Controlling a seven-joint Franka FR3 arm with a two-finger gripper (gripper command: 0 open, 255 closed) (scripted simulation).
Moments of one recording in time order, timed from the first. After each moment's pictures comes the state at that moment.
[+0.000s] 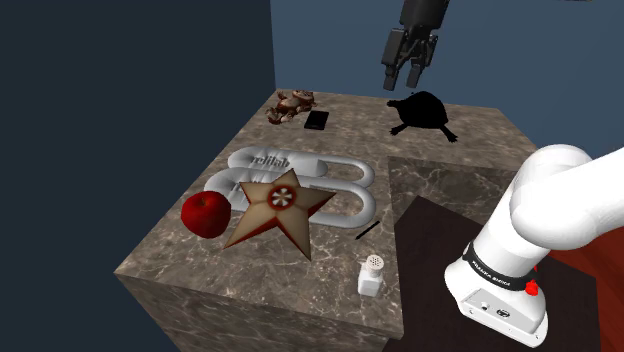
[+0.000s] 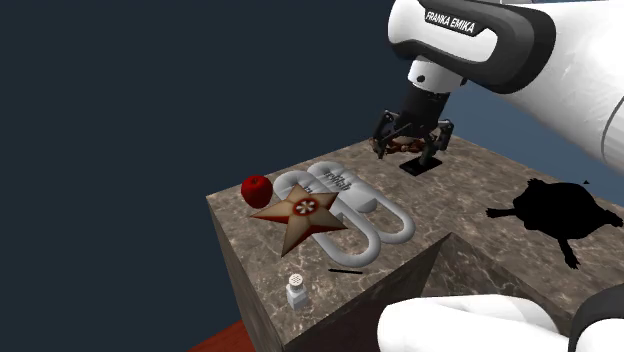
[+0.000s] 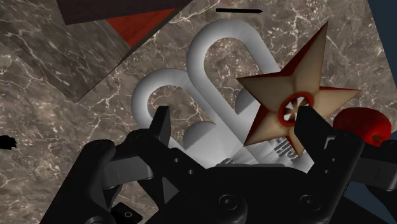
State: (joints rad) arm -0.01 -0.75 -0.04 -2.31 0.12 1.56 0.08
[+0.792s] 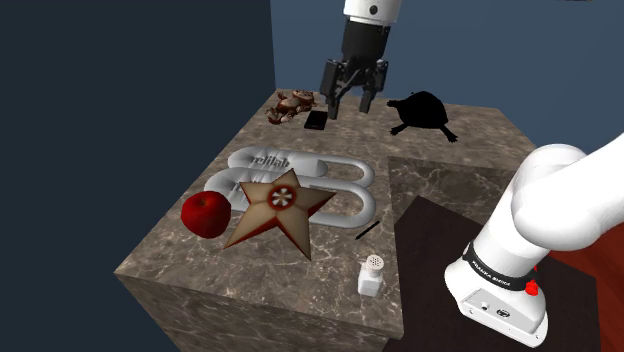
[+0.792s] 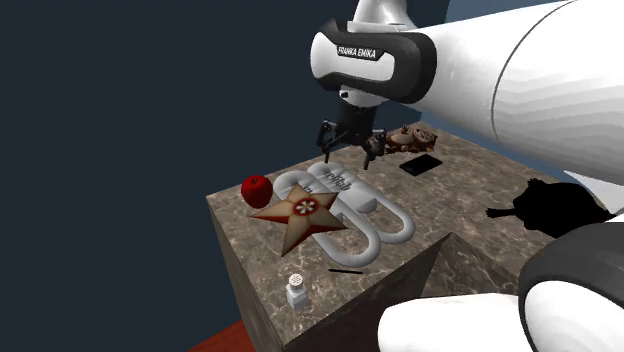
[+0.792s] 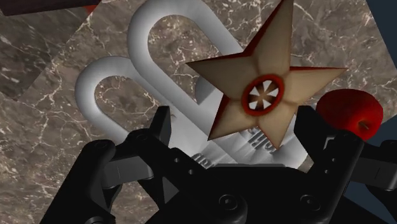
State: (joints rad) arm 0.02 -0.61 0.19 -2.32 0.20 1.78 0.35
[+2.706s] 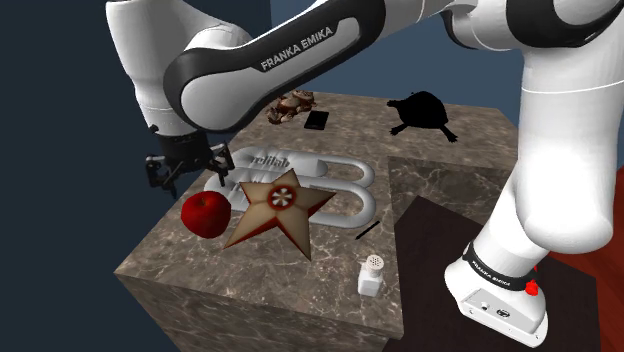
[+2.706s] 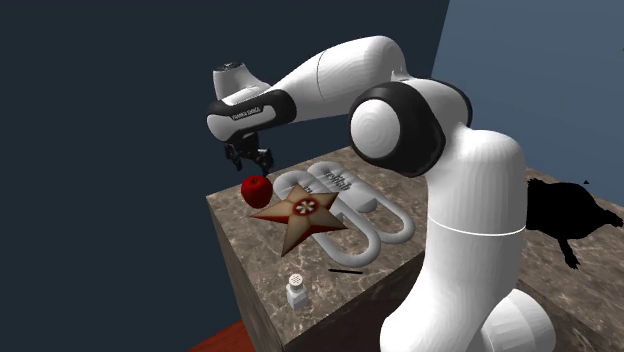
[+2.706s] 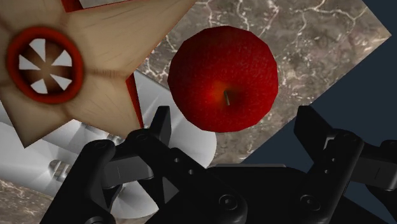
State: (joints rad) arm 0.16 0.38 0.55 -1.67 -0.34 2.06 1.24
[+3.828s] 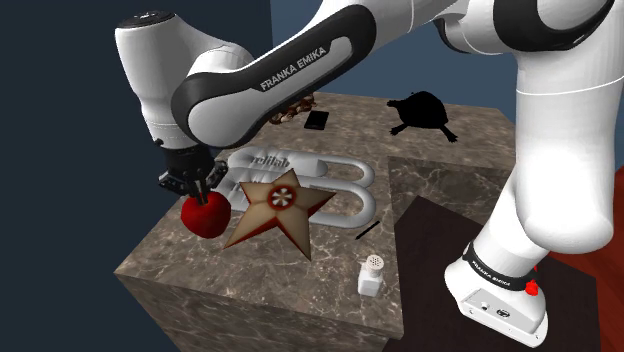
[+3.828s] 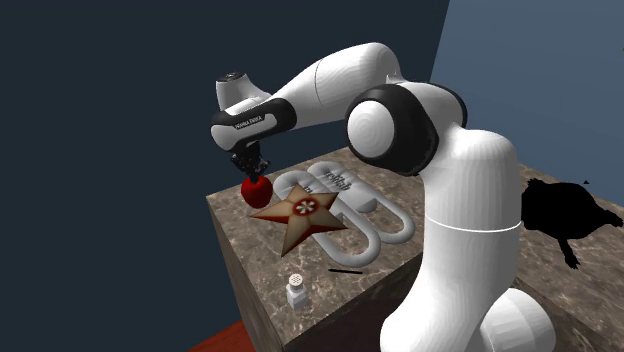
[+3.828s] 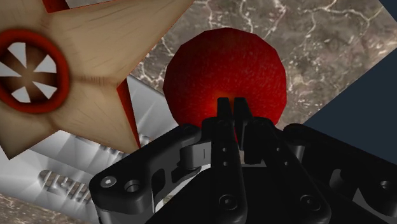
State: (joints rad) arm 0.17 0.41 0.54 -1.69 -0.36 2.10 1.25
